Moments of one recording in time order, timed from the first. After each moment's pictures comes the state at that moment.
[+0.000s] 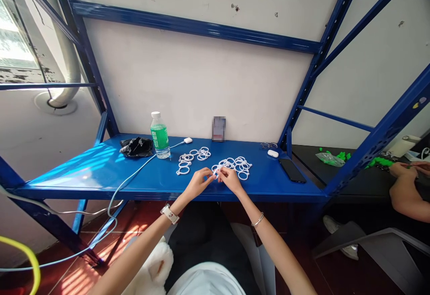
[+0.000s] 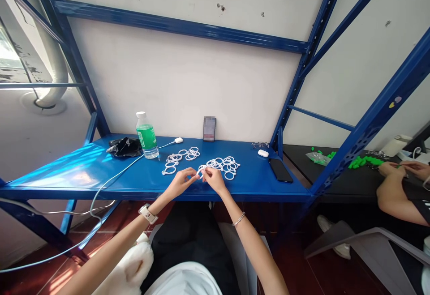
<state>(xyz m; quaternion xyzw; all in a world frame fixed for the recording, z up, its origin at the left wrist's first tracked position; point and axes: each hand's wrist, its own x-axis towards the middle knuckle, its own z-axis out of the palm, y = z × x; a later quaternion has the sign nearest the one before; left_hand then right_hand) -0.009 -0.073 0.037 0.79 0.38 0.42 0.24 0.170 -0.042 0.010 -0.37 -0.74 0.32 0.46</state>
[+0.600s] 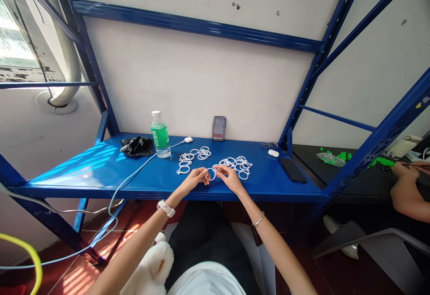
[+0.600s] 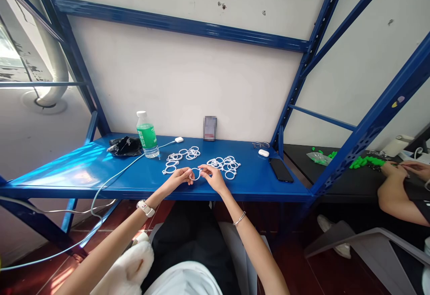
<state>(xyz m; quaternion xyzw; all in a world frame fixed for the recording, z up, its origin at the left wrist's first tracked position) -0.025 -0.056 0.025 0.63 0.31 0.43 0.56 0.170 -0.047 0.017 -0.33 -0.75 0.31 0.48</state>
